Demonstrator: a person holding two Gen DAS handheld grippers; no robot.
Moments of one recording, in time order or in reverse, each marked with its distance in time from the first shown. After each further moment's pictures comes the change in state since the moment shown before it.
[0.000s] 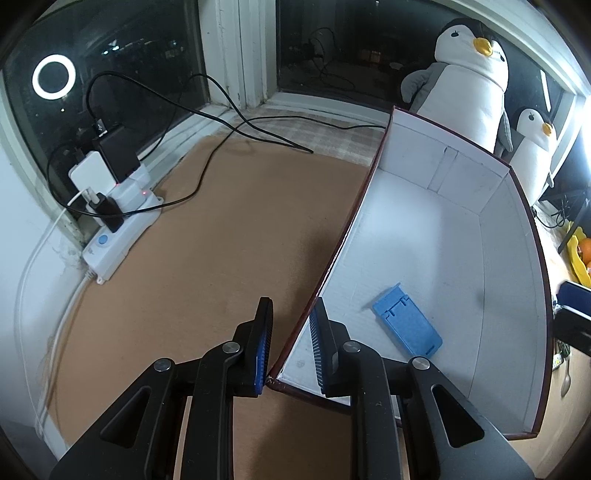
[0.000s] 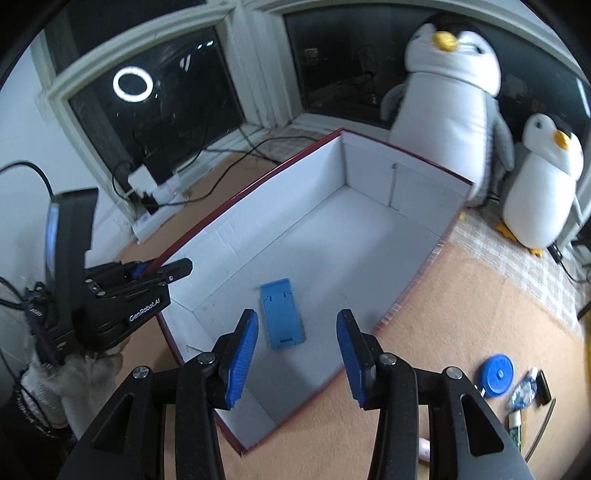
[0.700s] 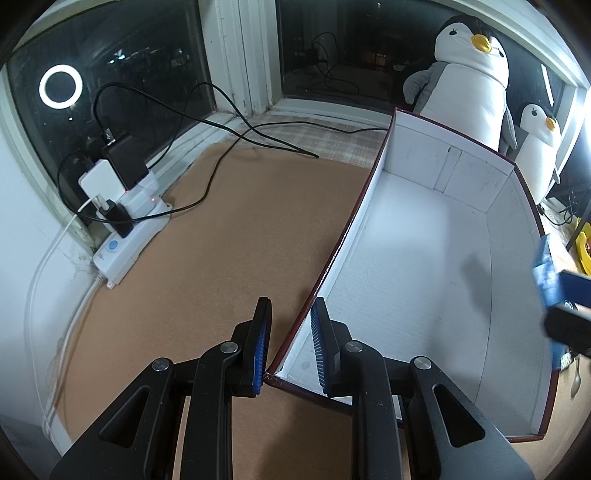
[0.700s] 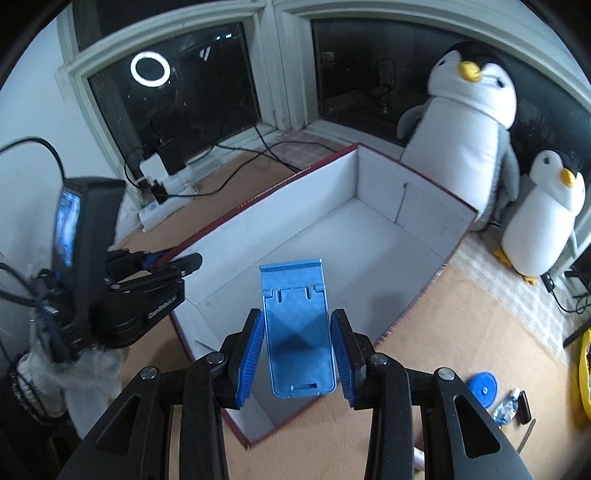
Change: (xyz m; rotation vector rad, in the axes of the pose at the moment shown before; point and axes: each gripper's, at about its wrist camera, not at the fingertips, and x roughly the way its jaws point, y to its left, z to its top) left arm -0.003 -0.005 -0.001 0.017 -0.025 0.052; right arm 0.004 0.025 0.010 -0.121 0.016 -0.031
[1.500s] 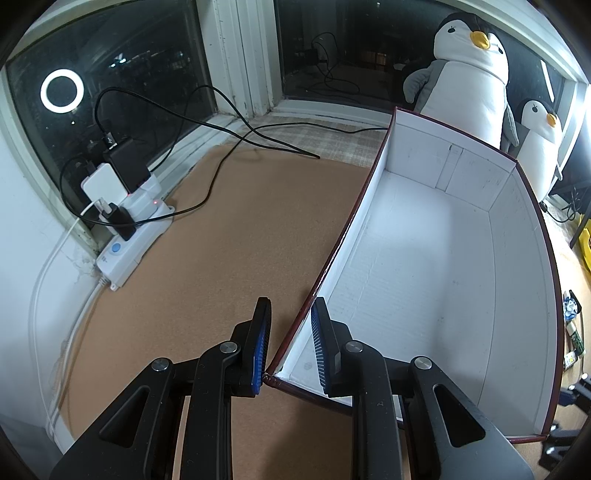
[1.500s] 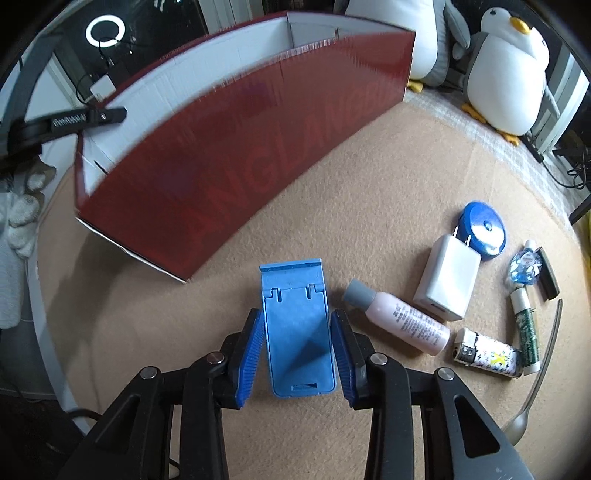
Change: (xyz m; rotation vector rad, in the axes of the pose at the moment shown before) left arm -0.001 -0.002 0.000 0.015 -0.003 0.021; right arm 0.022 -0.061 -0.132 0.109 0.217 -0.055
